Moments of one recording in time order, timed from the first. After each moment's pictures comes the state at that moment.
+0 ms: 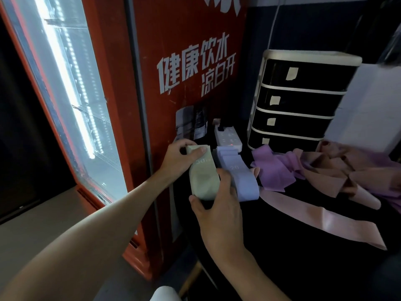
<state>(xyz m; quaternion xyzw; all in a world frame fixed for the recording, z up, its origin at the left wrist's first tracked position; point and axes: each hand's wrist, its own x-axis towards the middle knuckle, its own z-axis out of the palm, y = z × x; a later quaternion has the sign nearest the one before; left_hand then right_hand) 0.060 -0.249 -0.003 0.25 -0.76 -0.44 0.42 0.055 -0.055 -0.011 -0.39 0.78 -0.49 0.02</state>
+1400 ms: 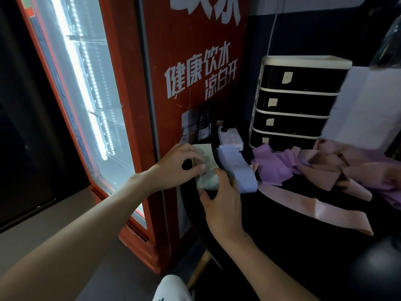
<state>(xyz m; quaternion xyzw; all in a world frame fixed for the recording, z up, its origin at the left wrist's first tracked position) 0.126 -0.216 0.028 0.14 -0.94 -0.20 0.26 0.051 -0.049 -0.008 -0.41 0.76 -0.50 0.04</state>
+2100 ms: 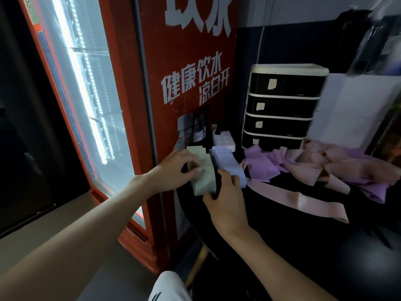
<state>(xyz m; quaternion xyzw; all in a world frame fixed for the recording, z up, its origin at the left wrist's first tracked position) 0.129 -0.197 0.030 0.14 -0.95 -0.16 0.23 0.046 -0.011 0.007 -0.43 0.78 -0.46 0.05</state>
